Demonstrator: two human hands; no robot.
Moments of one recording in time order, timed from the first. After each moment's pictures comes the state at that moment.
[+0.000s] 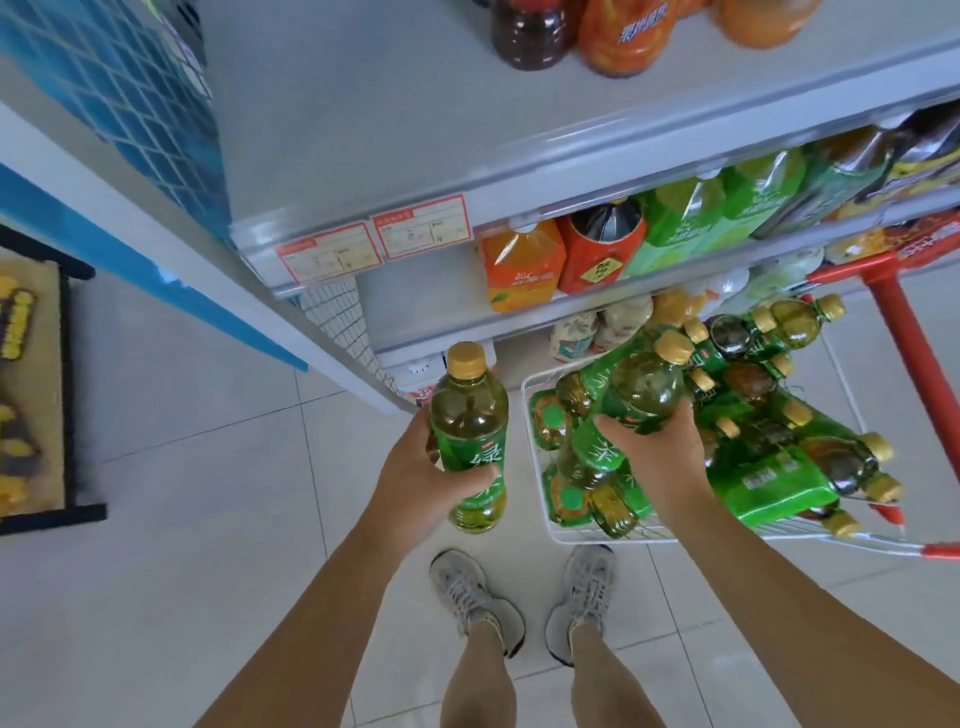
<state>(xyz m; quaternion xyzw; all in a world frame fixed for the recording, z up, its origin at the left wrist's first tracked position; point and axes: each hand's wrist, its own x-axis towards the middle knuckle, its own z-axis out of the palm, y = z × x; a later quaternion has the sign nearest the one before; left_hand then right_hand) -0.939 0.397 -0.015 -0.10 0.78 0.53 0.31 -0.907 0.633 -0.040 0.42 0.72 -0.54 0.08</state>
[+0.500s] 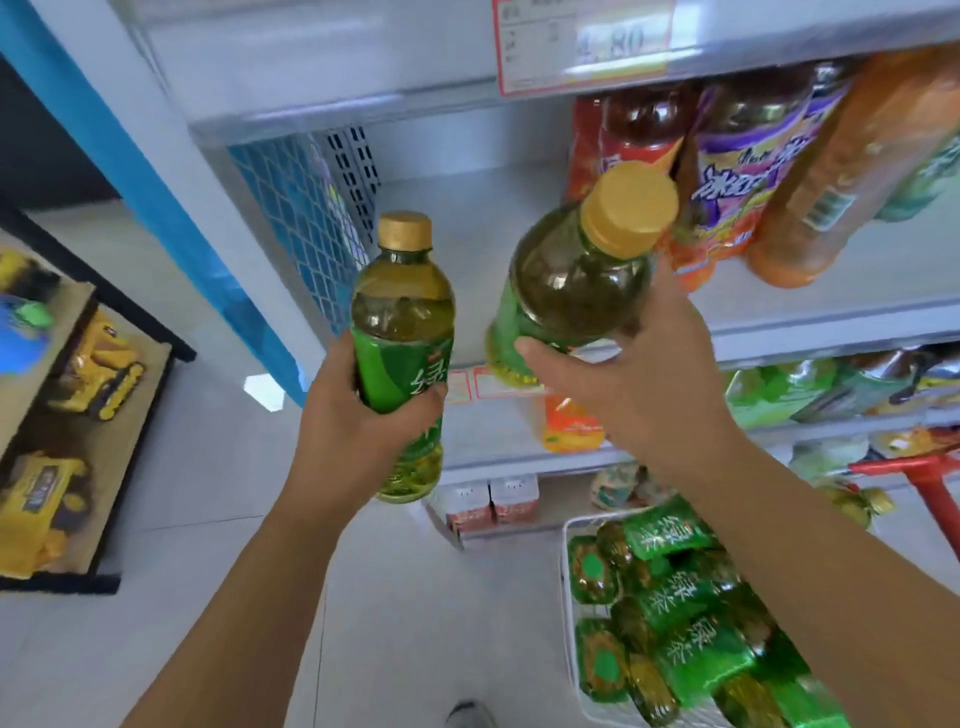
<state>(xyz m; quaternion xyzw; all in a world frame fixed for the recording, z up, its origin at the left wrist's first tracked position) -1.027 0.358 0.133 -0.03 0.83 0.56 -0.05 -1.032 0.568 0.168 -0.04 0.79 -0.60 -0.12</state>
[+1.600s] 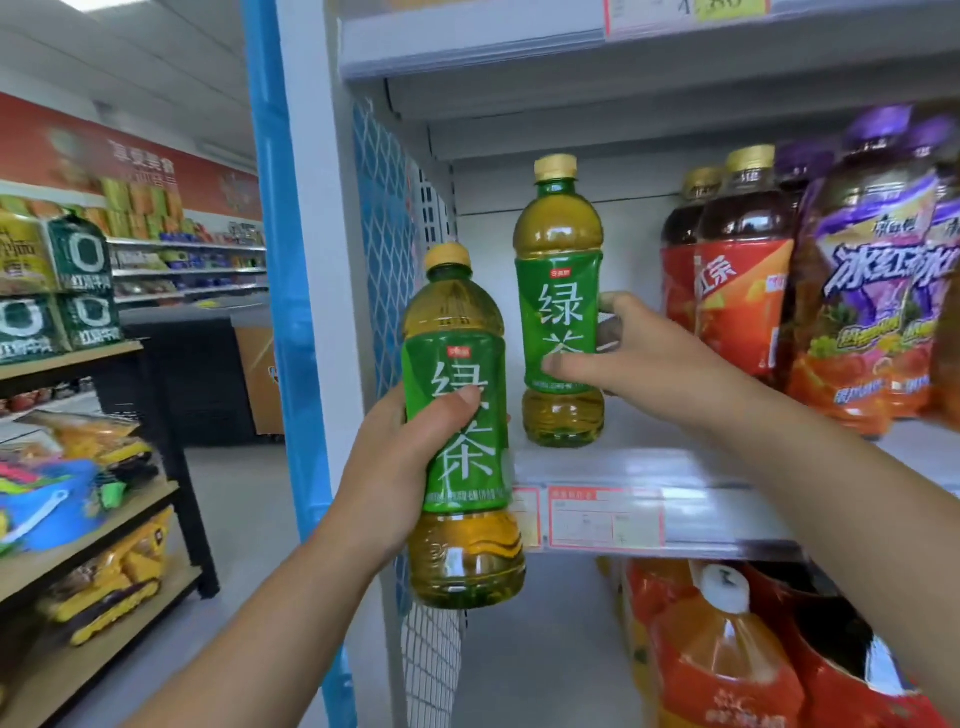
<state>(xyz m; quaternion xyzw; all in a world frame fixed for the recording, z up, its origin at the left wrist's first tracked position) -1.103 0.346 0.053 0.15 0.66 0.71 -0.17 -1.160 0.543 0.110 -0.22 0.83 -0.50 -0.13</state>
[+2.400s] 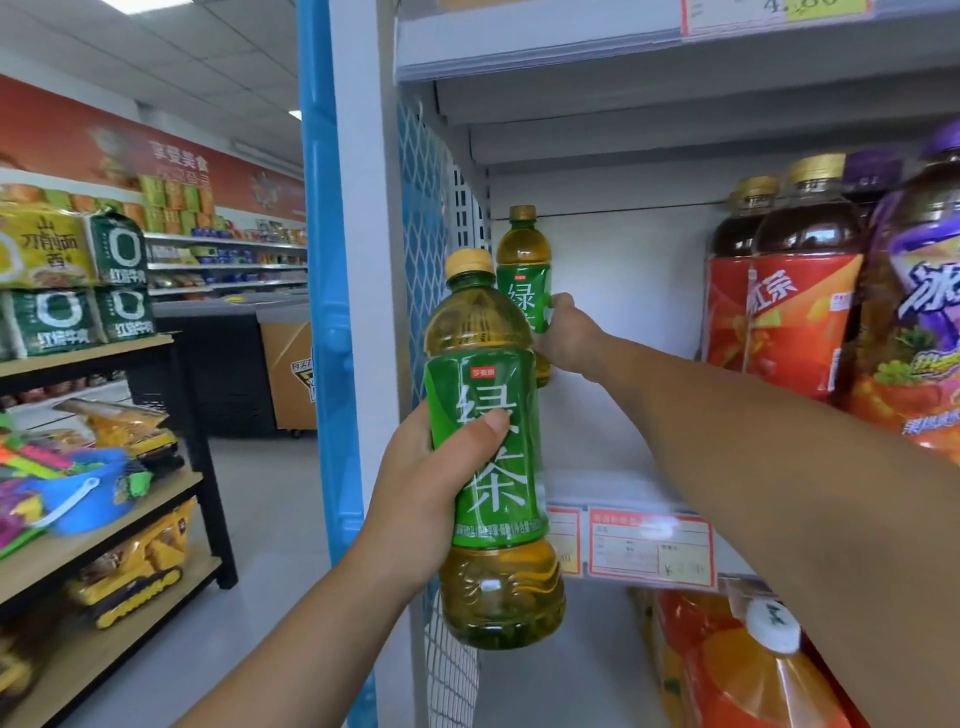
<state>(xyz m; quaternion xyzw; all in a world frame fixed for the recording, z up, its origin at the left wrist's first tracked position) -1.098 0.344 0.050 0.16 0.62 0.74 -0.19 -1.318 0.458 0.118 -0.15 0.88 -0.43 -0.13</state>
